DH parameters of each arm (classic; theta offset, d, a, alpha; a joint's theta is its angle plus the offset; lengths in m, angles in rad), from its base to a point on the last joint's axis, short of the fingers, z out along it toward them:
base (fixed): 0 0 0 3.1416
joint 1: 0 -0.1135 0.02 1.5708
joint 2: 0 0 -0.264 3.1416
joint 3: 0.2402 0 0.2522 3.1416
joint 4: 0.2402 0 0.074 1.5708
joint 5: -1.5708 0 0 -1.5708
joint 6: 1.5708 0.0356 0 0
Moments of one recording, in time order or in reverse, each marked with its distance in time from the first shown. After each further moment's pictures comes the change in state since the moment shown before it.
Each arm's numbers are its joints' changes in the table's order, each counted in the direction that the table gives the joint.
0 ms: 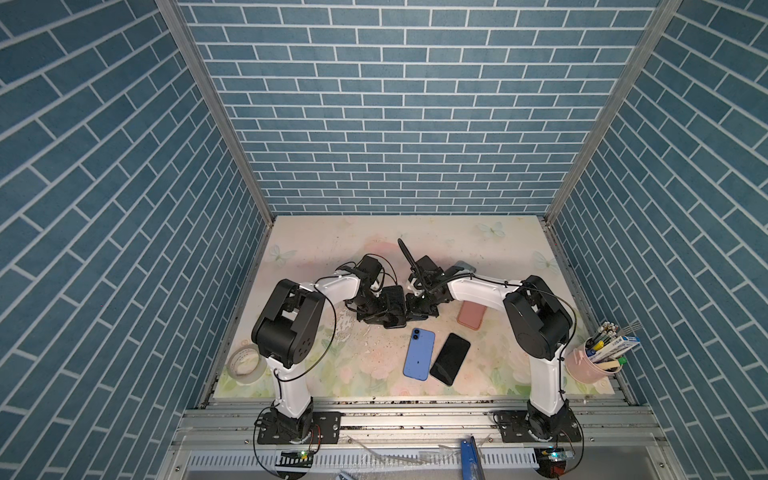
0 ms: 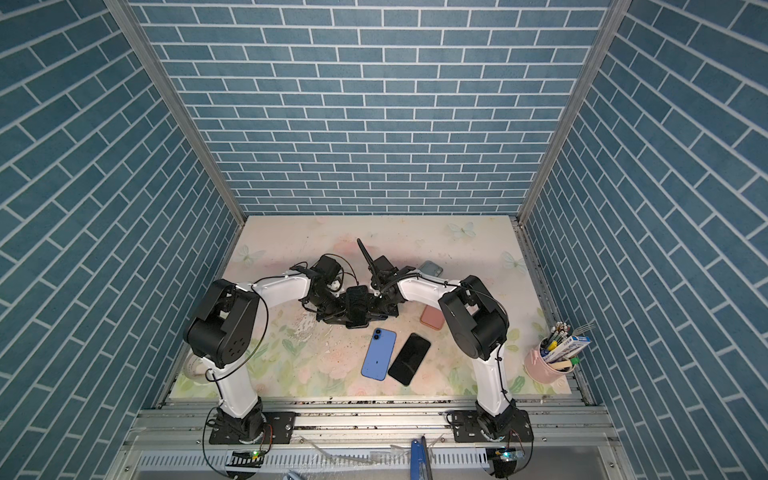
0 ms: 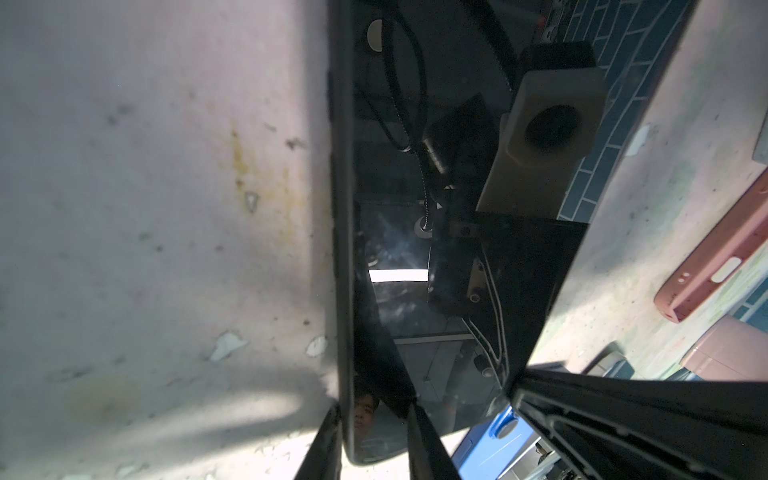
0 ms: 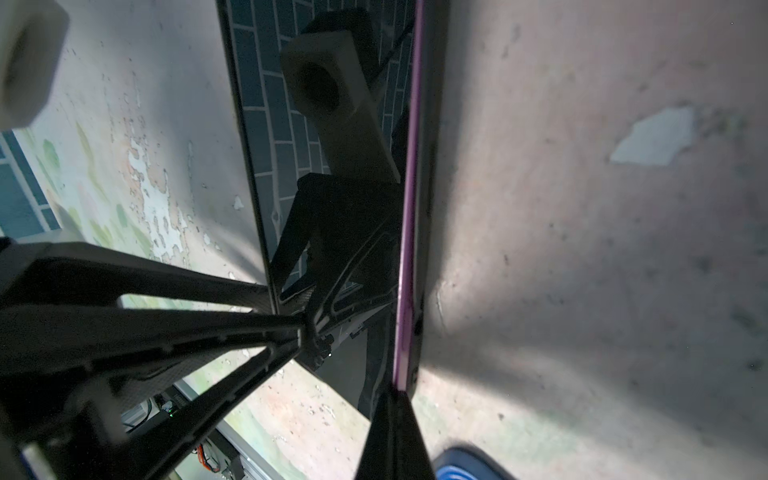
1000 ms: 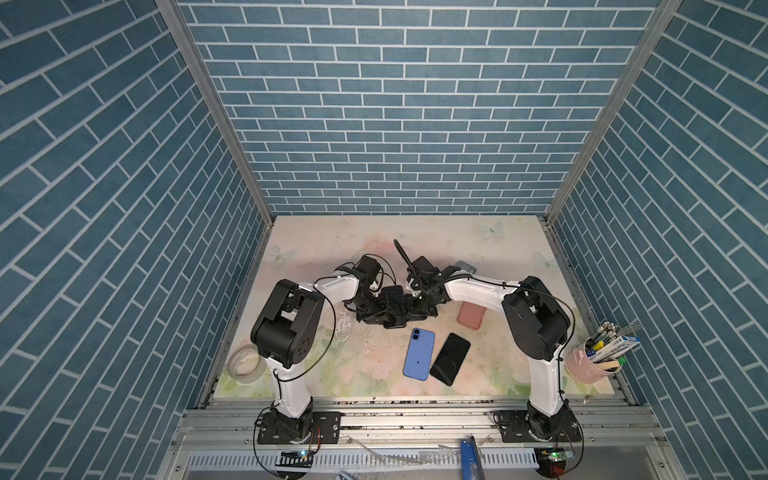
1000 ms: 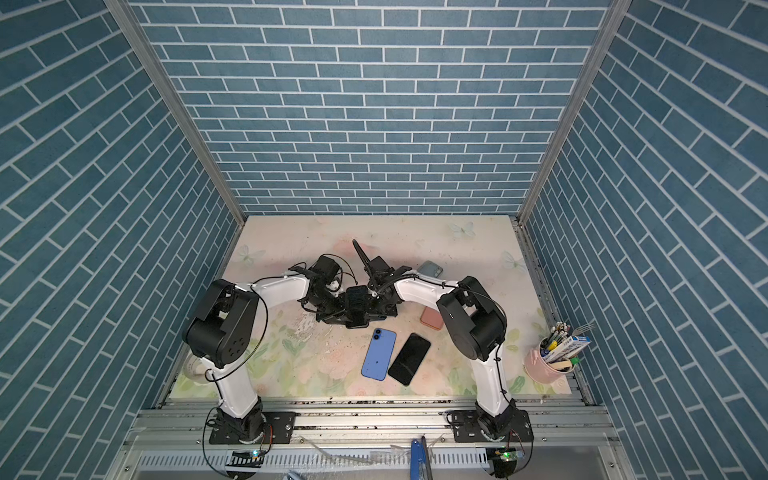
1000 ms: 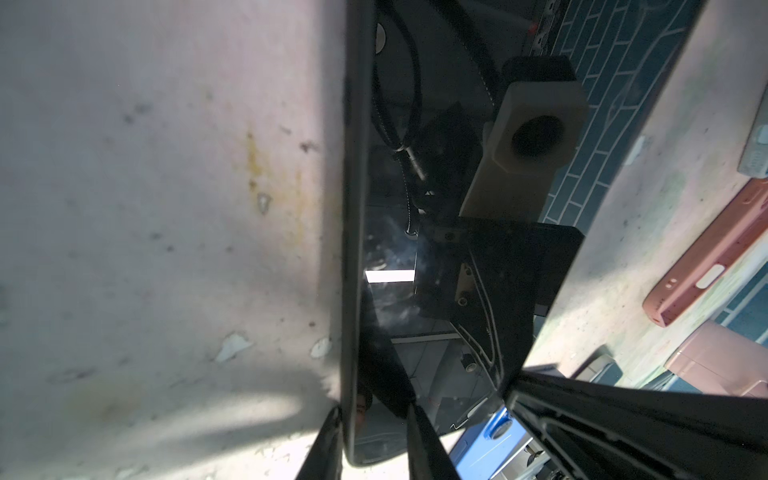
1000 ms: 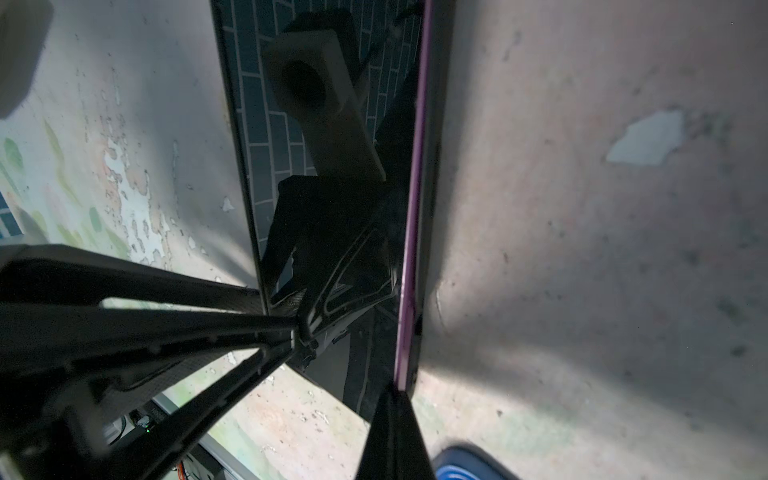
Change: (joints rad) left arm -0.008 -0.002 -0.014 -0.021 -0.018 -0.021; right arm -0.028 0.024 0.009 0.027 -0.057 0.002
